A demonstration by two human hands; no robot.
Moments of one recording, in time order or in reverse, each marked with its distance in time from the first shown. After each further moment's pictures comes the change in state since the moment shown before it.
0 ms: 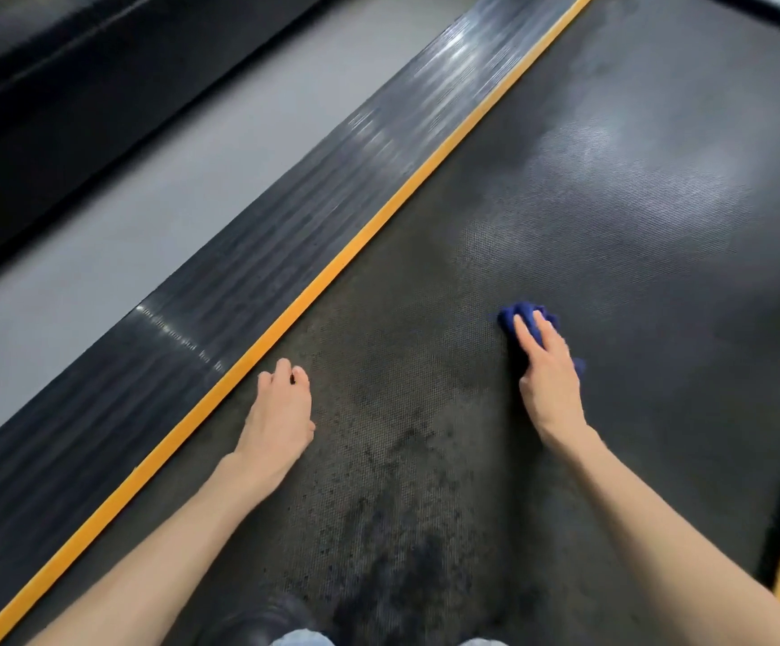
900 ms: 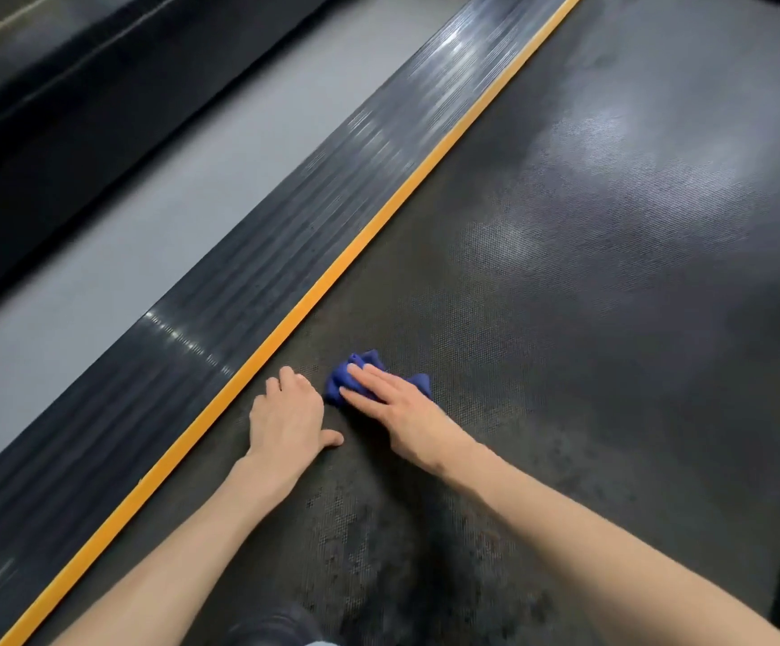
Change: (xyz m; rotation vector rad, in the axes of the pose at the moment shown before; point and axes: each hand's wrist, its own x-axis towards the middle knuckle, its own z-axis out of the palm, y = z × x) left_hand 0.000 0.020 -0.008 0.229 0.024 -0.049; right_hand -0.036 -0.098 0.056 0.043 -0.496 -0.784
